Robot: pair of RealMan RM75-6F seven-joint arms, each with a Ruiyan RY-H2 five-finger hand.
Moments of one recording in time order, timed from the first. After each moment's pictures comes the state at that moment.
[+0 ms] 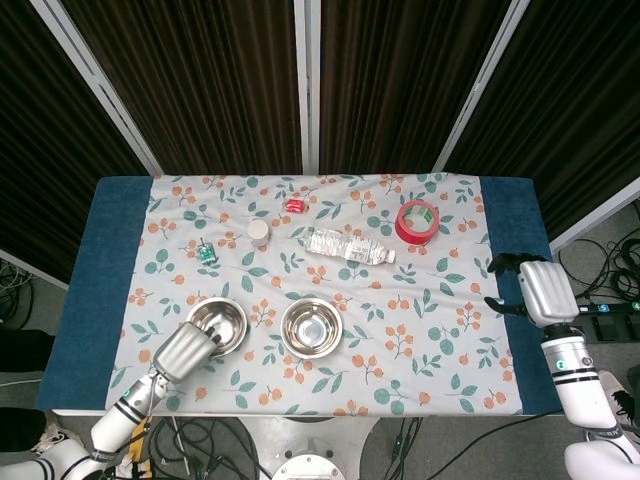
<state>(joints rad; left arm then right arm) -0.40 -1.60 0.08 -1.21 1.74 1.24 0.47 0.39 -1.11 0.18 -1.68 -1.25 1.20 -0.01</state>
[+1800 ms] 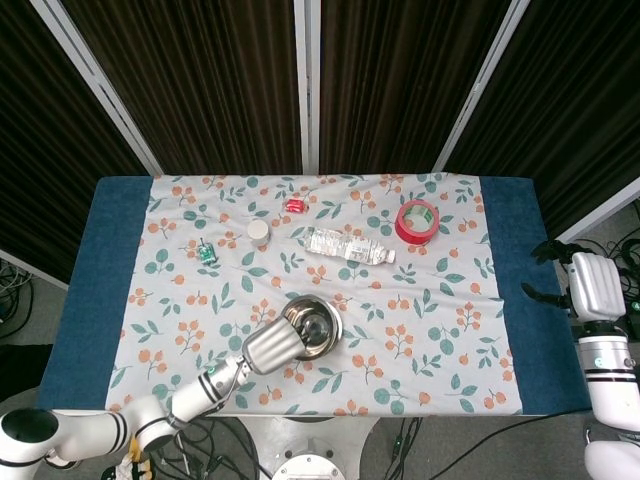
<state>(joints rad) -0.70 -1.79 -0.04 -1.23 1.81 1.07 0.56 0.33 -1.08 0.24 -1.61 -1.22 1.25 0.15</state>
